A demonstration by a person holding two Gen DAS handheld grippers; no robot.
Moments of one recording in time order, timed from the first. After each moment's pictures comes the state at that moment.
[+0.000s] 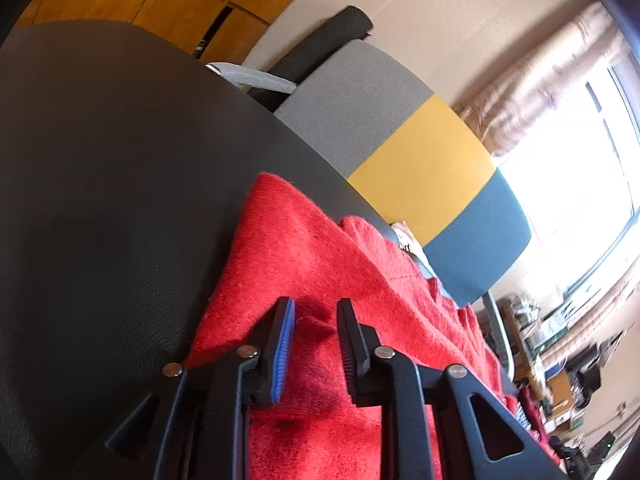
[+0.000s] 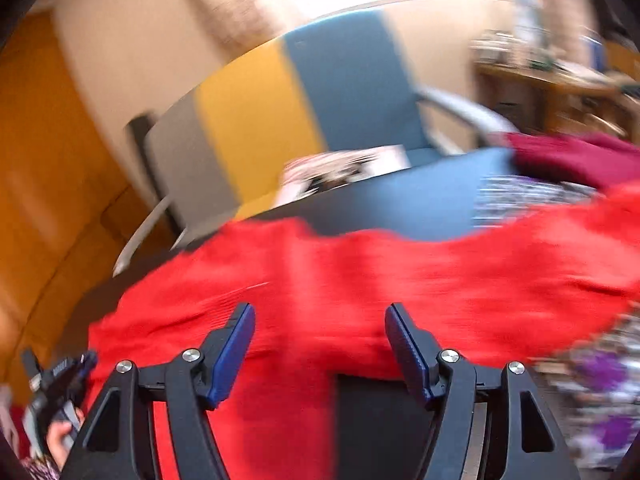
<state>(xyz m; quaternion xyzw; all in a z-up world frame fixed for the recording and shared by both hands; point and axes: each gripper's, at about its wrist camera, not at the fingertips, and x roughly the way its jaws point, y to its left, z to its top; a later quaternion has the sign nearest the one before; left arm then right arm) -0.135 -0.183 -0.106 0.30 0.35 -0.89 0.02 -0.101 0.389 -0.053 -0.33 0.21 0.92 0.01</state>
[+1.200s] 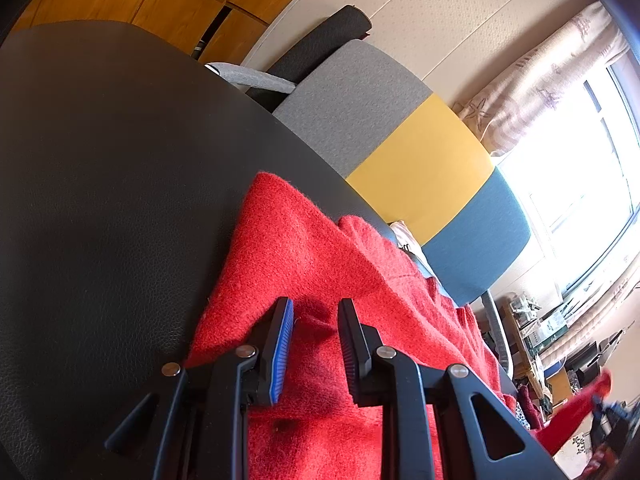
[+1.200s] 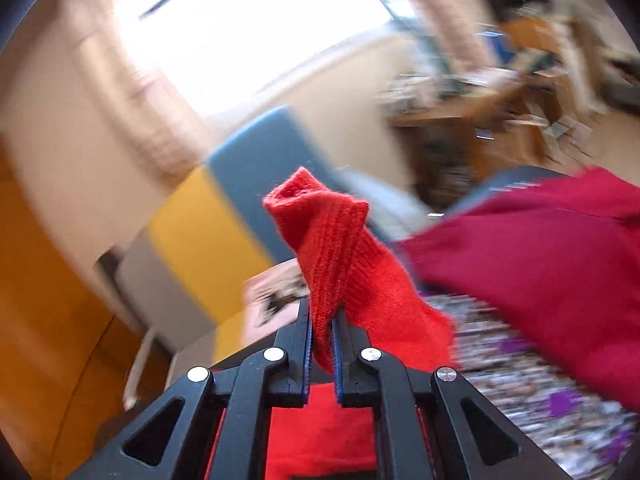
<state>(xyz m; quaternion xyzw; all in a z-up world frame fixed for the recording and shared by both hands) -0.131 -0.182 -0.109 0.29 0.36 -0.89 0.02 -0.108 0.431 0.053 -0.21 0.29 0.93 0.03</state>
